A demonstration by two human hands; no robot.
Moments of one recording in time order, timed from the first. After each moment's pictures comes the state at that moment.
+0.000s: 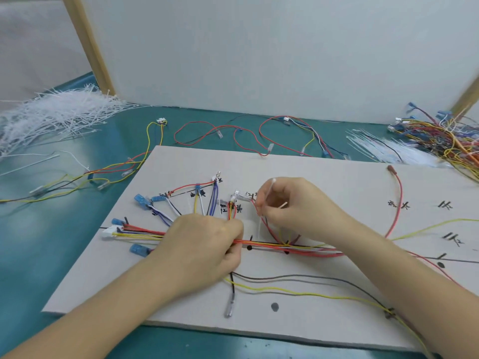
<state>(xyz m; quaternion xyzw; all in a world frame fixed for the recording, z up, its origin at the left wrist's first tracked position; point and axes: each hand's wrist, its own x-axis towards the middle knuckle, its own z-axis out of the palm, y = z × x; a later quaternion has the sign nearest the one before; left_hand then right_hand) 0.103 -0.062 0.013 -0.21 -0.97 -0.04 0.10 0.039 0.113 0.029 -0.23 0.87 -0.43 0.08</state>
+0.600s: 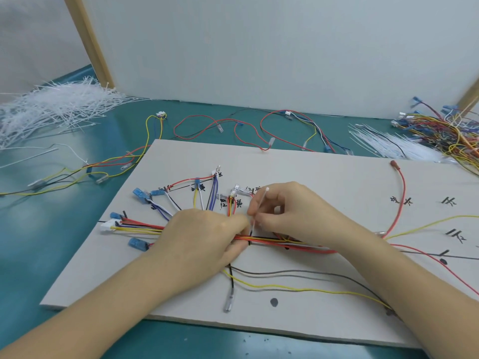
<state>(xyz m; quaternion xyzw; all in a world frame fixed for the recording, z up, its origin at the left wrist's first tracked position) 0.103 -0.061 0.012 -0.24 -0.96 -0.06 0.14 0.044 0.112 0.020 -0.27 0.86 -0.41 0.14</state>
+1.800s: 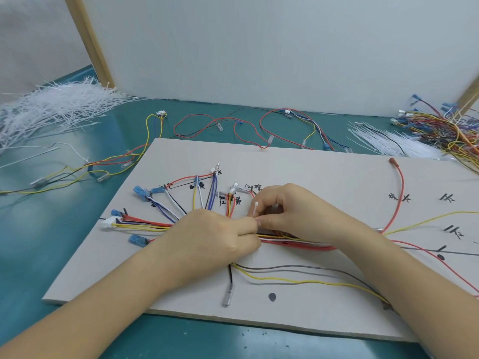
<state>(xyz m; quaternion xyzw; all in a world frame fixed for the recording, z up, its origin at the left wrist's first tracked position) 0.099 -0.064 0.013 -0.43 -0.89 0.04 0.17 0.042 0.117 0.020 -0.32 0.86 -0.38 0.15</state>
